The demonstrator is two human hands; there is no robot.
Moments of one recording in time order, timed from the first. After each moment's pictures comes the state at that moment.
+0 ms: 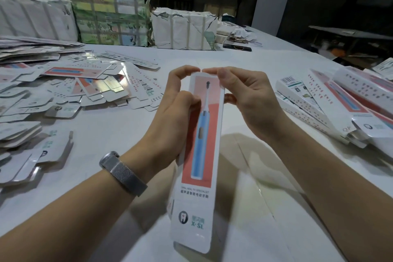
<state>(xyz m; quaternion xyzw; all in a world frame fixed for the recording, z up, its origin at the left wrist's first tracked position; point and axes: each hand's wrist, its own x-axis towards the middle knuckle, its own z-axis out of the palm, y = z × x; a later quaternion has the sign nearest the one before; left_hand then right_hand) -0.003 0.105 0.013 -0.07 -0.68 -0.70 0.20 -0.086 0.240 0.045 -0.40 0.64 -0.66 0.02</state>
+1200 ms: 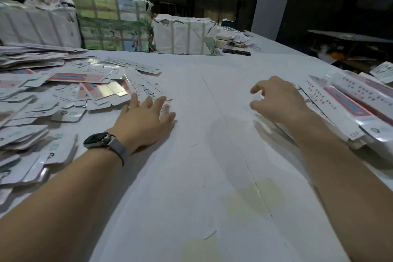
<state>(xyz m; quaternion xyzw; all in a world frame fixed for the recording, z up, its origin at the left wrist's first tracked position) -0.036 0.021 -0.016 0.16 -0.98 -0.11 0.05 -0.154 0.292 0.045 -0.17 0.97 -0.13 -0.13</state>
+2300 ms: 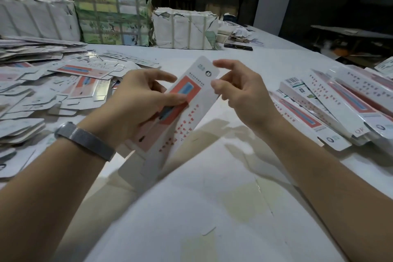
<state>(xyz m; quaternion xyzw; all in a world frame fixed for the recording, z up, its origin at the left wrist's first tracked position) -0.001 0.053 0.045 0.13 -0.80 -0.56 0.16 -0.100 0.241 0.037 -0.36 0.75 -0.55 -0.05</state>
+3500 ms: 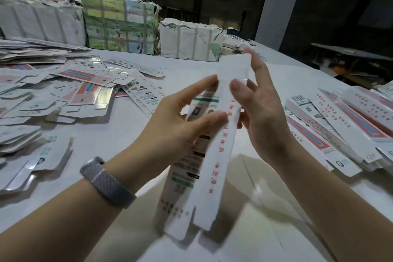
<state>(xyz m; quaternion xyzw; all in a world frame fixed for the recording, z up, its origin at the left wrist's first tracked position) 0.006 0.098 0.030 -0.07 -0.67 -0.71 0.18 -0.082 0.241 0.043 -0.39 0.64 -0.66 0.01</state>
